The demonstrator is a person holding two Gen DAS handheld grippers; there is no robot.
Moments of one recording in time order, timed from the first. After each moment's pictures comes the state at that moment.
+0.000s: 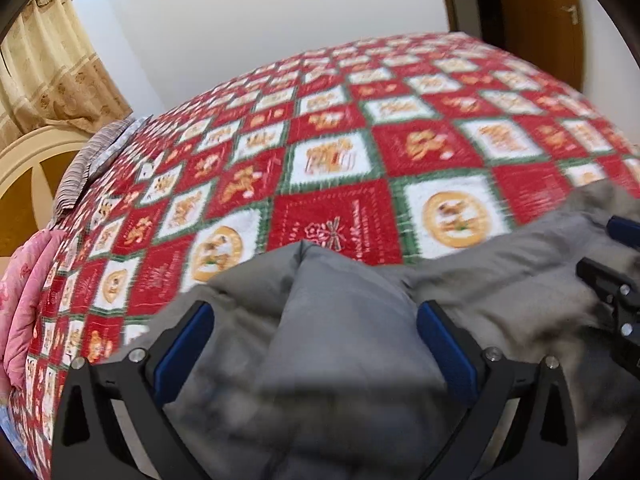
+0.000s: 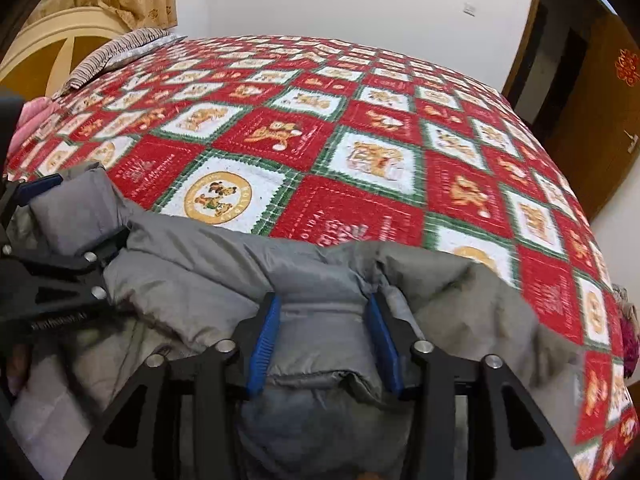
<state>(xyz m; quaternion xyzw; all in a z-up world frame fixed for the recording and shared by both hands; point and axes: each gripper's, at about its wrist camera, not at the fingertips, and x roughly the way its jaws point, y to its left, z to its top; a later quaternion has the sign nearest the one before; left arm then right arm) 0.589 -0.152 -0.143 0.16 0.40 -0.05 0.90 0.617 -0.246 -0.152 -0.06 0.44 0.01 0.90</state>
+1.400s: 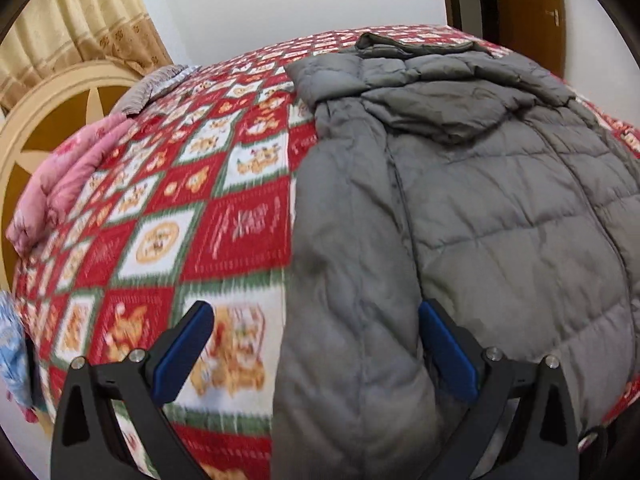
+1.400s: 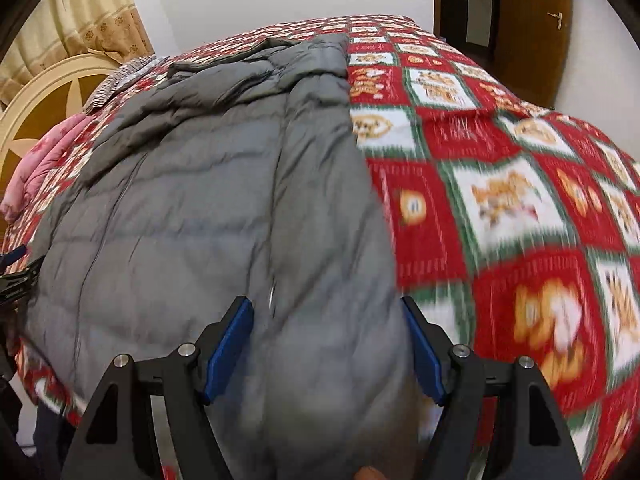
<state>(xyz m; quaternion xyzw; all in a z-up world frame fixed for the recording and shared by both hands) 0.200 0.050 -0.178 0.12 0.42 -0.04 0.90 0.154 -0.327 -0.166 0.07 0.47 -0.01 0.88</state>
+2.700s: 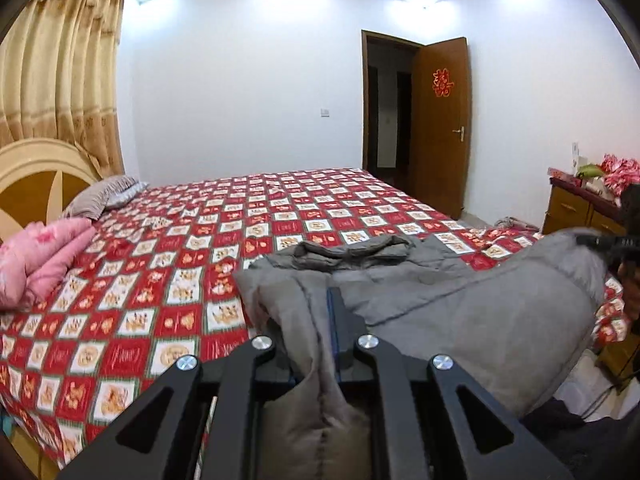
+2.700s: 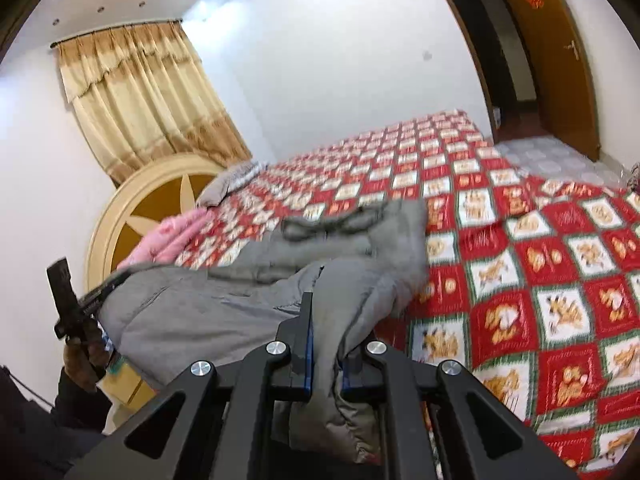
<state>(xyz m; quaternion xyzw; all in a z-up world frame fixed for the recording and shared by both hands) 0.101 0.087 -0.009 0.05 0.21 -0.22 0.95 0.009 -0.343 0.015 0.17 0.26 0.13 0.94</state>
